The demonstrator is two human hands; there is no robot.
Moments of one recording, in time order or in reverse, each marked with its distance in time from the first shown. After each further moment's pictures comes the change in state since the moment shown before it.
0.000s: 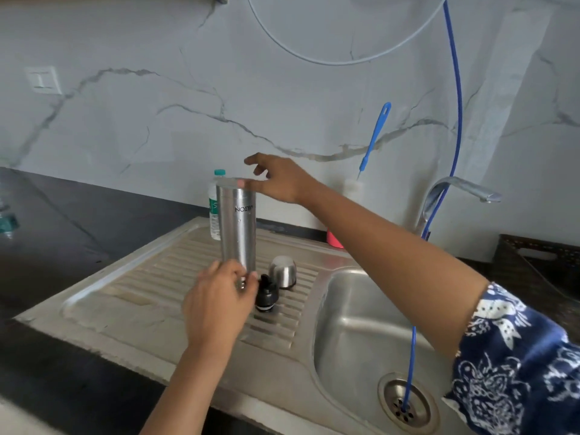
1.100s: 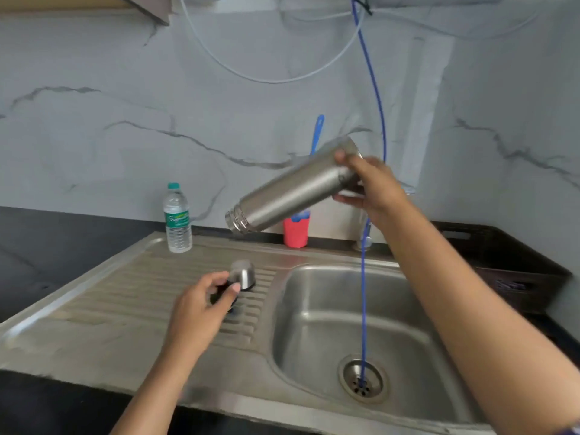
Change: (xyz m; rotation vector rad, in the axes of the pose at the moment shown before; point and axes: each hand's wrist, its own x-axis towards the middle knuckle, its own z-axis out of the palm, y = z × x) left_hand -0.019 0.022 0.005 -0.565 -0.239 -0.108; right_hand -0.172 0.046 -0.101 0.993 0.654 0.450
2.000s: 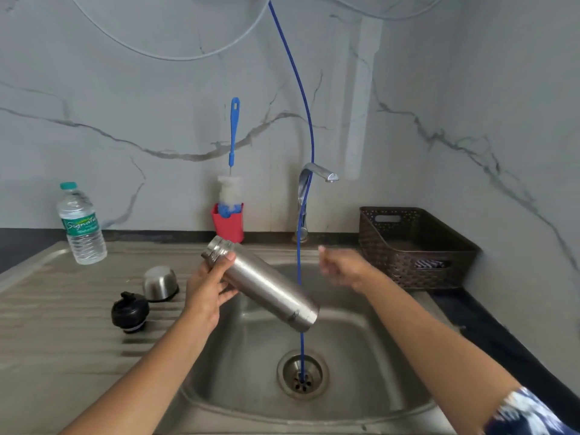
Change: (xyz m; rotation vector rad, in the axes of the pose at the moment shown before) left_hand 0.038 0.037 0.160 -0.892 -0.205 -0.476; right_hand 0.011 0.163 -0.167 -0.349 -0.019 0.523
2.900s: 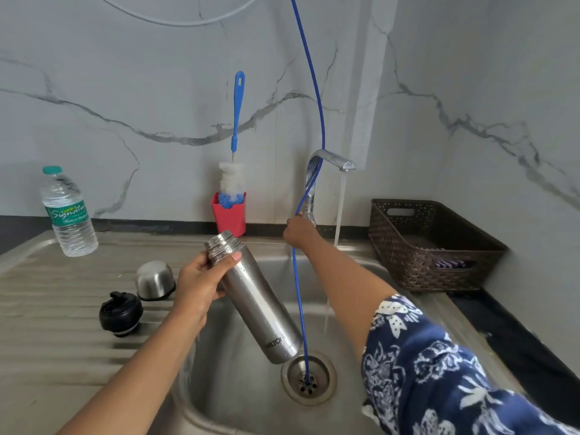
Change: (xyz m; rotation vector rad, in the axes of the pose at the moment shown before) left_hand 0.017 0.001 -0.013 0.199 -0.020 0.105; right_hand 0.104 -0.052 0.092 -0.980 0.195 -0.228
